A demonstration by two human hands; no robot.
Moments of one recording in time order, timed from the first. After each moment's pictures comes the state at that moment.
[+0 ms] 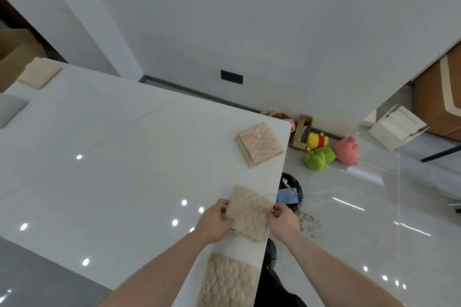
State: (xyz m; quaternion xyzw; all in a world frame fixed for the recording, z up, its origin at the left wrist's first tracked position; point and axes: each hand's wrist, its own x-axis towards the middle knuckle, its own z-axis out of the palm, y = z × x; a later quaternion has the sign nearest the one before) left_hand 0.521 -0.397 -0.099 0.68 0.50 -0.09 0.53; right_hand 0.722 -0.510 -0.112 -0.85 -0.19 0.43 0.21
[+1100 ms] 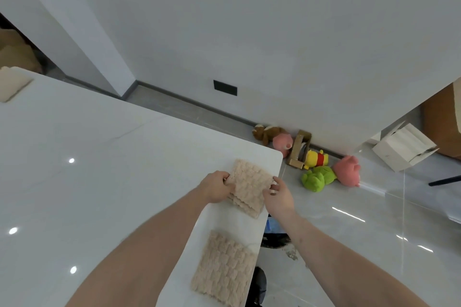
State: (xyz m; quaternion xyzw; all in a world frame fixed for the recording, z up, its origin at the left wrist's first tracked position) left_hand 0.694 -0.227 -0.096 0.72 0.50 -0.11 0.47; right_hand 0.861 -0.359 -0.130 -0.81 -0.14 0.44 0.35
